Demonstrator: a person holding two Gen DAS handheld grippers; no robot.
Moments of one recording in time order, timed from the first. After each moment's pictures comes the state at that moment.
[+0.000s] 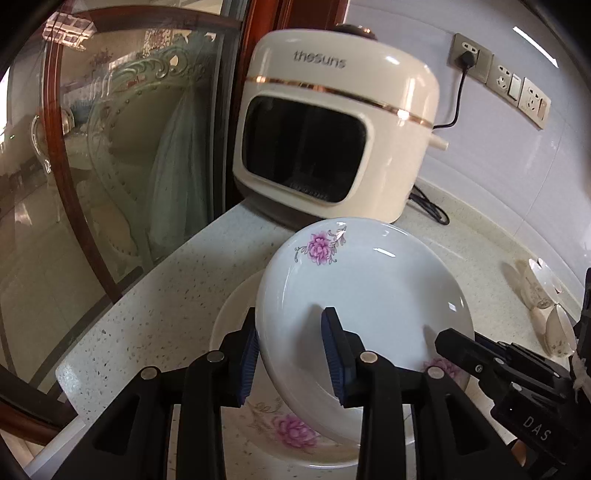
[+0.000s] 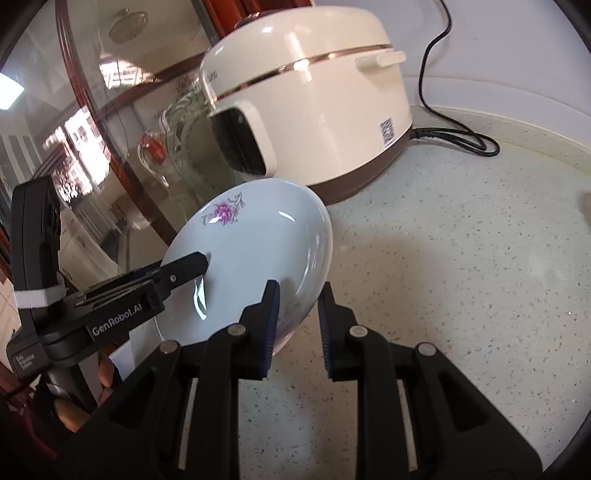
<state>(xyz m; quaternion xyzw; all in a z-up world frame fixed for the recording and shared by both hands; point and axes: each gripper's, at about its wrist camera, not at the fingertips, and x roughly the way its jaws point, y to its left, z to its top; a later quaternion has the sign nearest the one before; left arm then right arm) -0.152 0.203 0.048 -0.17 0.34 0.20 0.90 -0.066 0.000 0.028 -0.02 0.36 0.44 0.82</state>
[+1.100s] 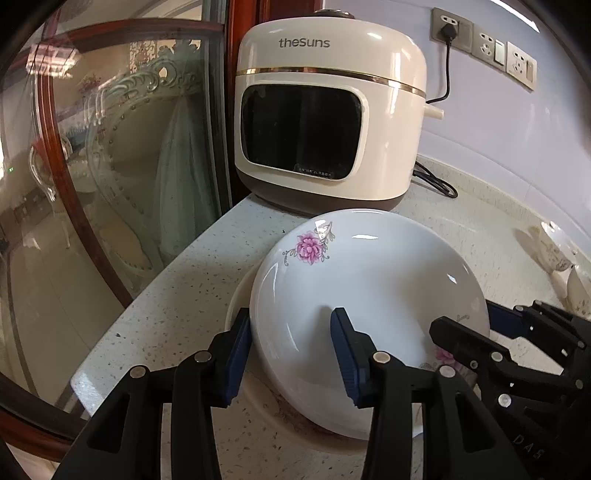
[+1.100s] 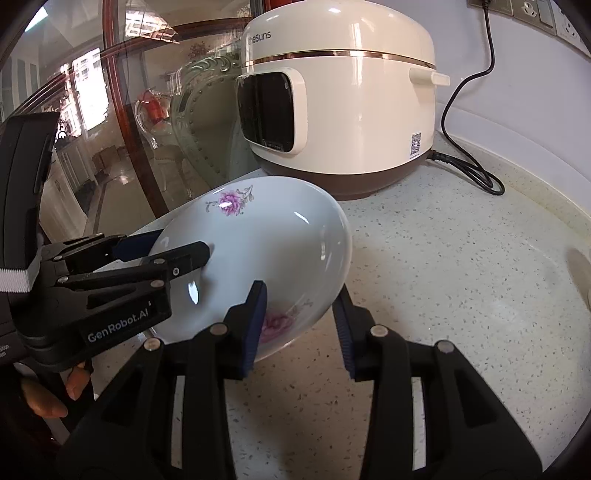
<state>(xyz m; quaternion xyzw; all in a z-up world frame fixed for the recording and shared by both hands) -0.159 0.194 0.035 -0.10 0.36 0.22 0.90 -0.095 0.028 0.021 -0.13 0.32 0.42 0.84</state>
